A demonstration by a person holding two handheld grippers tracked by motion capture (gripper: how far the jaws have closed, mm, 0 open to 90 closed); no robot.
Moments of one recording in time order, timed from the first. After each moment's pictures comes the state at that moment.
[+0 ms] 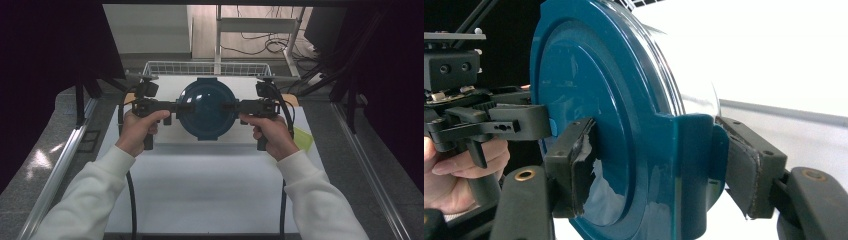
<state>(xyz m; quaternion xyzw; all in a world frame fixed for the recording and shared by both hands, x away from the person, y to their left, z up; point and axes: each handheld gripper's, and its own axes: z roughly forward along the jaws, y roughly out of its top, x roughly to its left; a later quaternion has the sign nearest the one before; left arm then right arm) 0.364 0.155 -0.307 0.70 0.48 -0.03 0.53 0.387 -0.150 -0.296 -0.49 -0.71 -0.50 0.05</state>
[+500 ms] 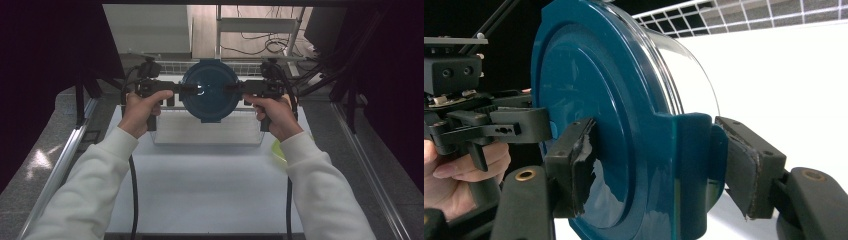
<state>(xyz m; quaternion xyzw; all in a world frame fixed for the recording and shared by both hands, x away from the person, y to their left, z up) 0.395 0.152 -0.279 0.70 0.48 -0.03 0.54 0.417 -0.154 -0.266 -0.48 -0.71 -0.51 0.04</state>
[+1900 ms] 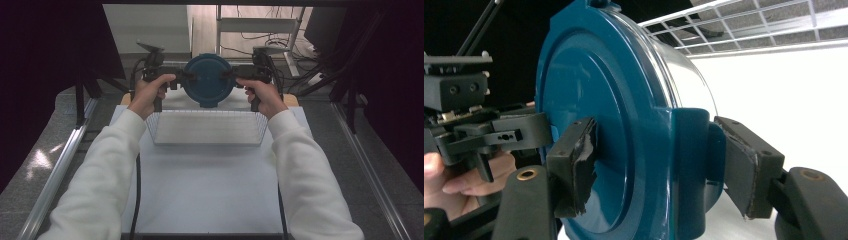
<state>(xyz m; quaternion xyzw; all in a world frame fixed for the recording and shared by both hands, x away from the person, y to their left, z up) 0.478 0.166 -0.312 0.67 0.52 -0.08 0.53 0.502 -0.143 -0.294 -0.53 -0.69 -0.49 0.09</state>
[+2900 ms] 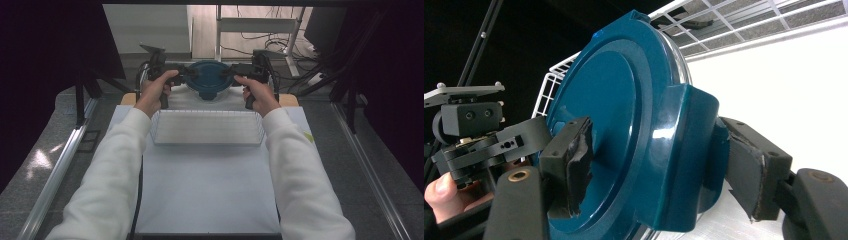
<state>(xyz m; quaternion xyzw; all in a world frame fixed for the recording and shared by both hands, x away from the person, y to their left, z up) 0.508 0.167 -0.334 0.62 0.56 -0.12 0.54 0.525 -0.142 -0.314 -0.59 -0.64 -0.48 0.12</state>
